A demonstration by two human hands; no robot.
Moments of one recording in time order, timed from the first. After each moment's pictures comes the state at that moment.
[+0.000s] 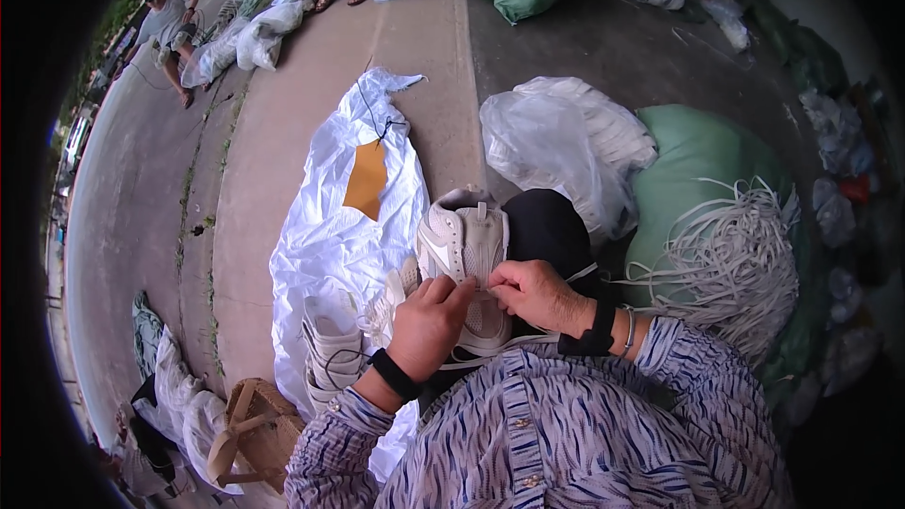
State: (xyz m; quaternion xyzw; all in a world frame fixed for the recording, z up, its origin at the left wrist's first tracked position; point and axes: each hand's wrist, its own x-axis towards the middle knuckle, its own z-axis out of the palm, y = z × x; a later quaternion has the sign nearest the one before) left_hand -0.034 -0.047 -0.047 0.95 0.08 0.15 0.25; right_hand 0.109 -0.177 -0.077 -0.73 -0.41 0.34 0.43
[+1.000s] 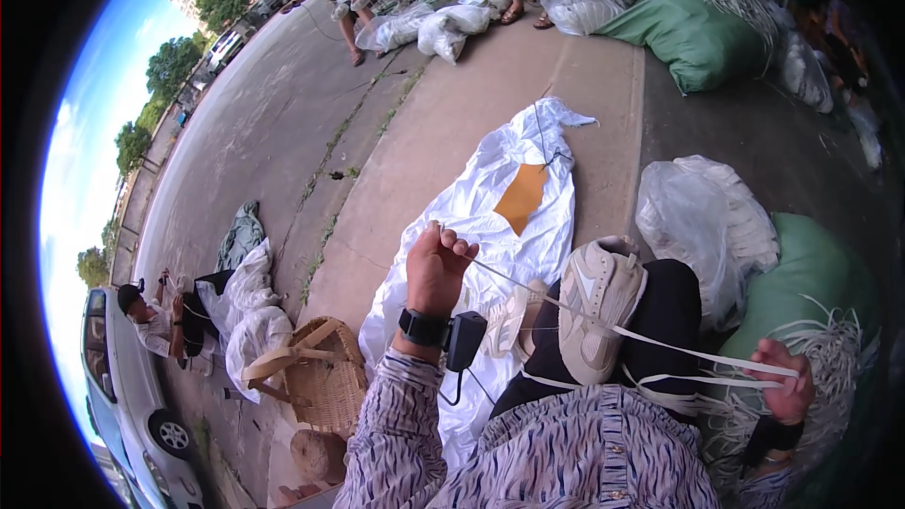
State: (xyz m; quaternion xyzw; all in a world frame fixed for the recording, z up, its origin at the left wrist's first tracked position) left_hand -0.094 0.063 -0.004 0.29 0.30 0.40 0.81; right_hand 0.216 -0.348 0.000 -0.35 -0.25 0.49 0.75
